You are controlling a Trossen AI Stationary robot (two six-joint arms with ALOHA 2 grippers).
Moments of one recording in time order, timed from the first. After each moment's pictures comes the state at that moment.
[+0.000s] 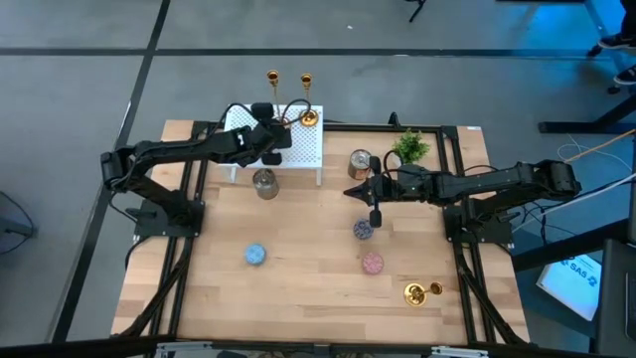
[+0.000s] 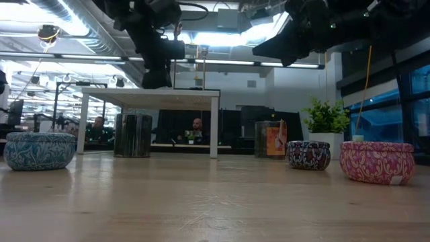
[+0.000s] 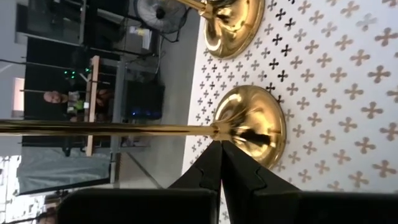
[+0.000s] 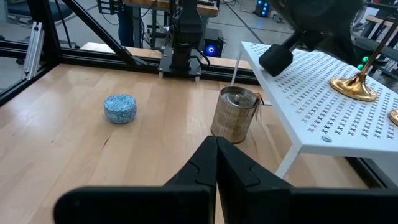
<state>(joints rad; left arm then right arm) 0.42 1.41 1.01 -0.31 -0.72 0.72 -0.03 1.23 0.58 0.39 0.00 -0.12</state>
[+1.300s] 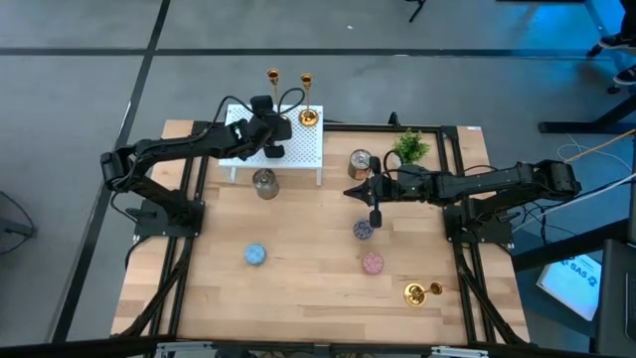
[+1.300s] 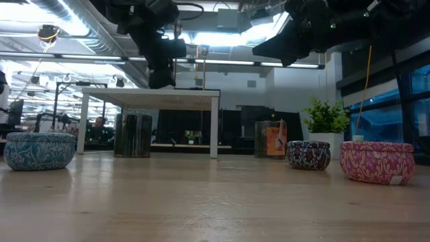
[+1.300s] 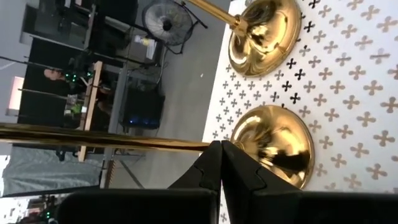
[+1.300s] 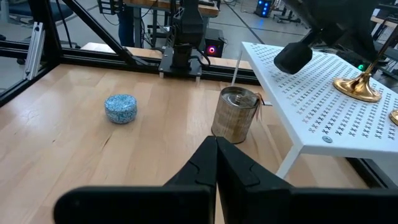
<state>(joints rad) 0.49 1.42 1.00 -0.19 -0.63 0.74 -0.03 1.23 0.58 0.39 0.00 -0.12</state>
